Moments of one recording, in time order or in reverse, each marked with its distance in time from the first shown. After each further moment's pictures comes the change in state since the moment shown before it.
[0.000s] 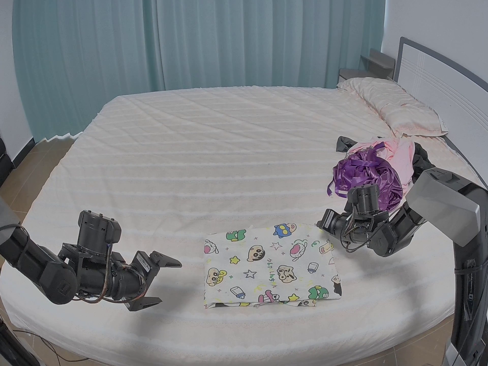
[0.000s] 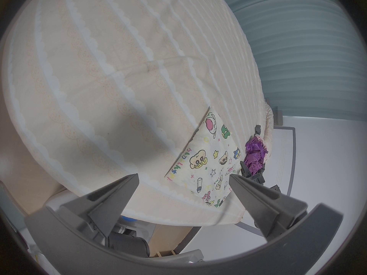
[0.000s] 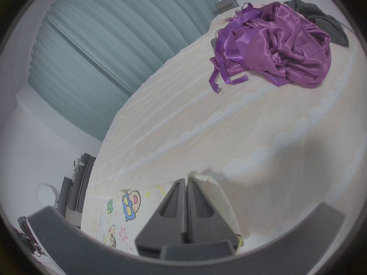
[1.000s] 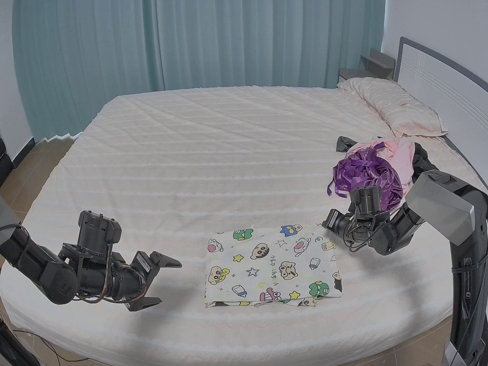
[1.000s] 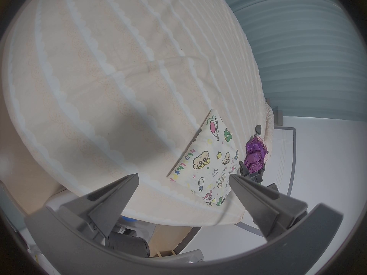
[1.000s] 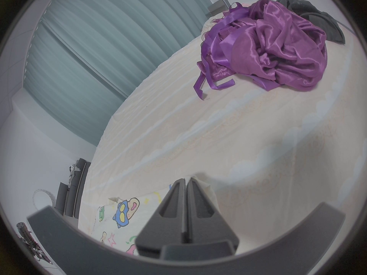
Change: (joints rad) left arm 0.001 0.002 0.000 0.000 0.000 0.000; right arm -0.041 0.042 -0.038 0.007 -0.015 0.000
